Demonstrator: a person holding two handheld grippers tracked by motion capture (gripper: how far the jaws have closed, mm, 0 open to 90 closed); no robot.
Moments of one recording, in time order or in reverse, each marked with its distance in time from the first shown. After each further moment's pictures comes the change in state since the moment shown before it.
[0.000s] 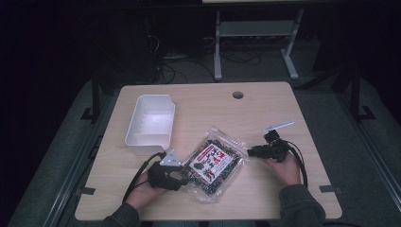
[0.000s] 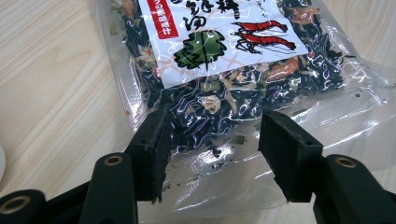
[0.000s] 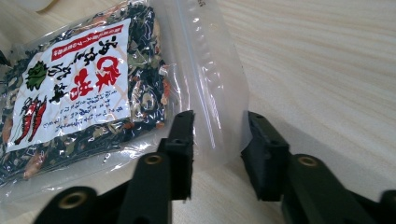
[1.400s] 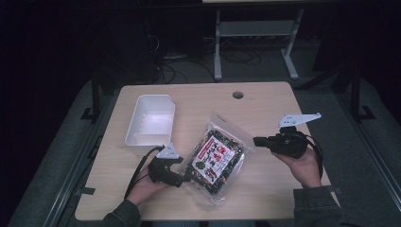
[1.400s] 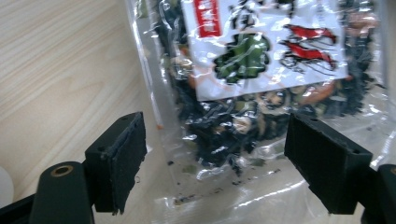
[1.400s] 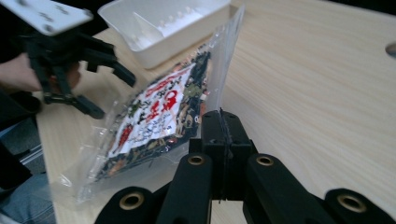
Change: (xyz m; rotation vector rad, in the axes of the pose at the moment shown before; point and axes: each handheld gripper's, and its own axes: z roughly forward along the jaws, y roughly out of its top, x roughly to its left) left arm 0.014 0.008 0.001 -0.106 -0.039 -0.063; right arm 0.056 0.020 -0.098 -0.242 0.118 -0.286
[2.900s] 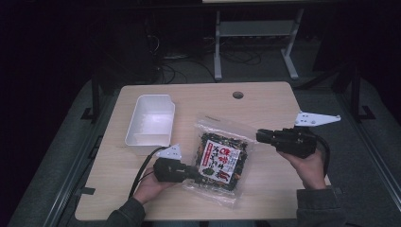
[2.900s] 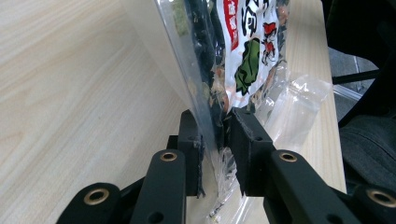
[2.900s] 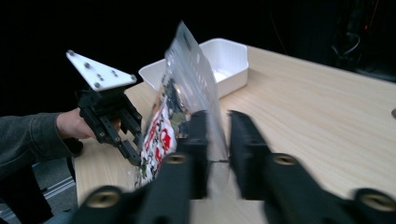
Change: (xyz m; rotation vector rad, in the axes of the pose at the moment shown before) left arm -0.008 0.009 0.003 -0.079 -0.219 0.062; right arm 0.001 -0.001 -0.020 -0.206 0.074 0.007
